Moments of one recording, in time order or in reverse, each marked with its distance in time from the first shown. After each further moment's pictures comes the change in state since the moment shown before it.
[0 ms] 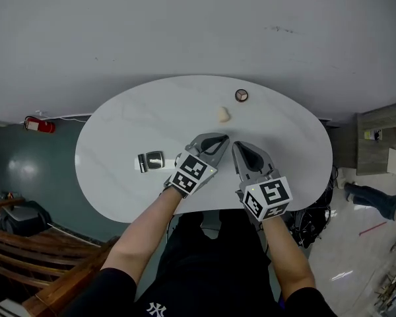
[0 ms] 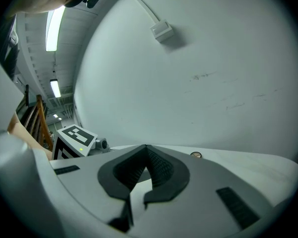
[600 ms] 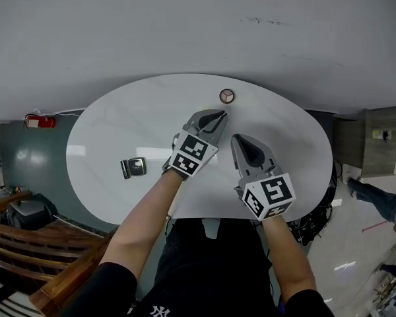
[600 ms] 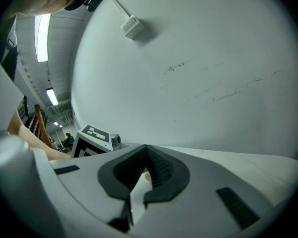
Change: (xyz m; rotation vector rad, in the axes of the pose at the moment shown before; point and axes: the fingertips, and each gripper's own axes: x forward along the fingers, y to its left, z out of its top) left arm 0.118 0.053 0.015 0.040 0.073 0.094; right arm 0.022 -0.099 -0.001 0.089 0.014 0.026
